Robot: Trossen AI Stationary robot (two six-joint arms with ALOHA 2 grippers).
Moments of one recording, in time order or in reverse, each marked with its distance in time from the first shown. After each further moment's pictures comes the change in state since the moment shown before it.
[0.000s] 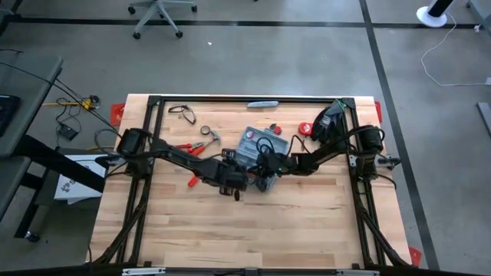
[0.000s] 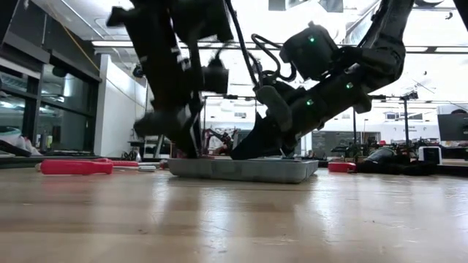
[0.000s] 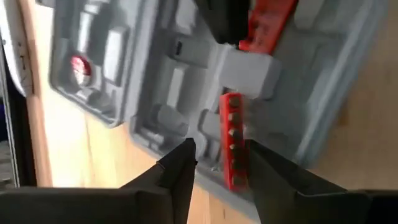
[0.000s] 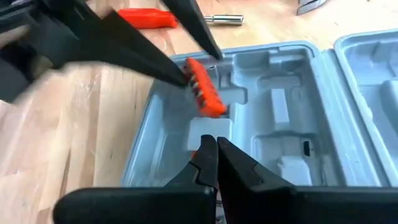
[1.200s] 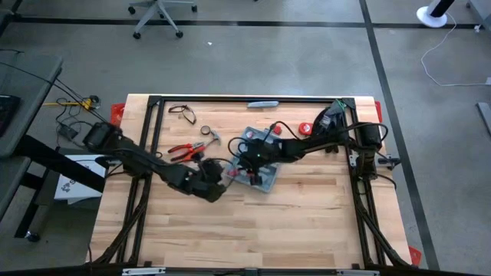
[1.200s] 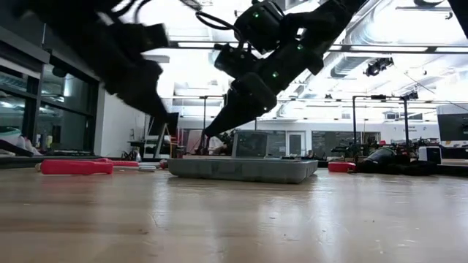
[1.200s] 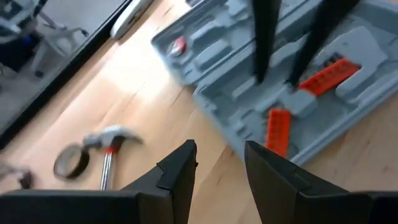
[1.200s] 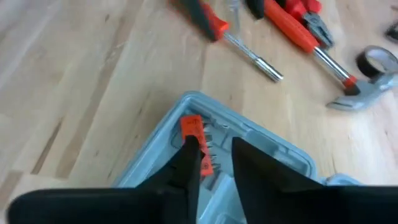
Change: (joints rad) left arm -0.181 -0.342 -0.381 0.219 -0.314 -0.677; right arm -0.067 0.000 0.409 -0.604 -0.184 -0.580
